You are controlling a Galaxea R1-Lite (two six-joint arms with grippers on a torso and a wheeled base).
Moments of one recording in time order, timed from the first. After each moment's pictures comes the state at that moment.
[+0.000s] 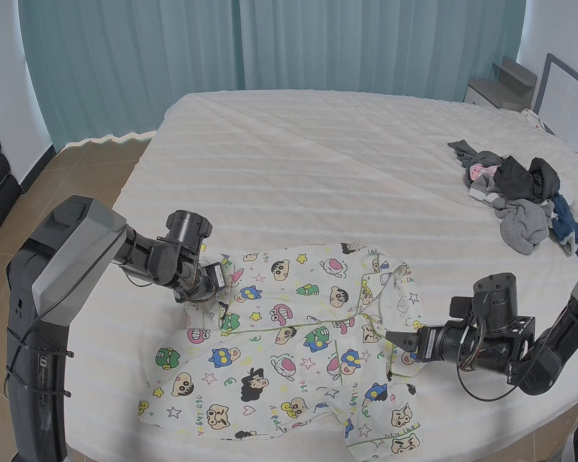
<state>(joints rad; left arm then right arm) -0.26 2.42 -1.52 0.00 0.02 -0.52 0.47 1.91 -0.37 -0.96 -0.01 0.43</state>
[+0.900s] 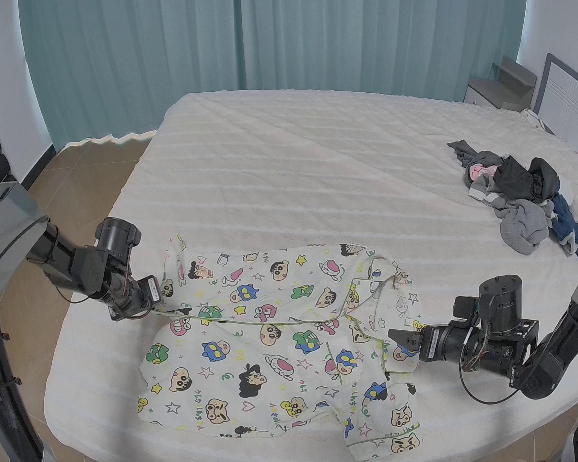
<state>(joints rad) -0.08 2.11 -1.06 -0.07 0.04 -0.51 0.46 1.91 -0.33 -1.04 -0.01 0.43</state>
